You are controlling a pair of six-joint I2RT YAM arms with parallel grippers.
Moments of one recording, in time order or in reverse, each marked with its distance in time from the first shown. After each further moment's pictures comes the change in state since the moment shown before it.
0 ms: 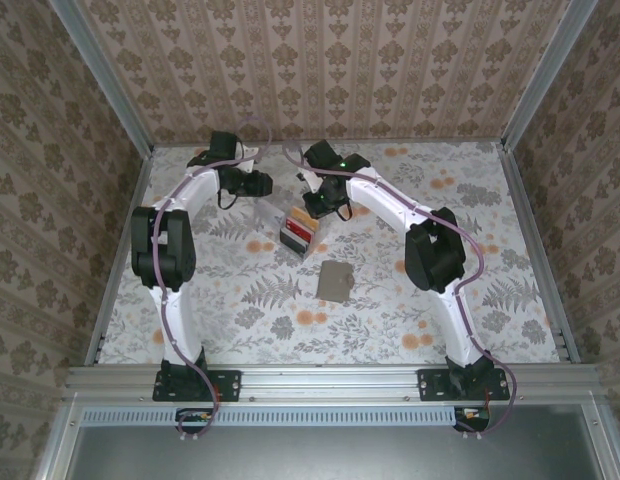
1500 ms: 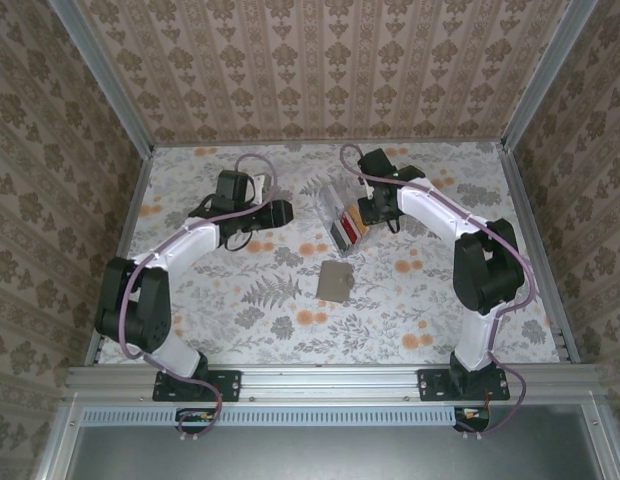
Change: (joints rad) left arm -0.169 -0.488 -0.622 0.385 -0.008 -0.372; right arm -0.163 -0.372 -0.512 0.097 0.204 0.097
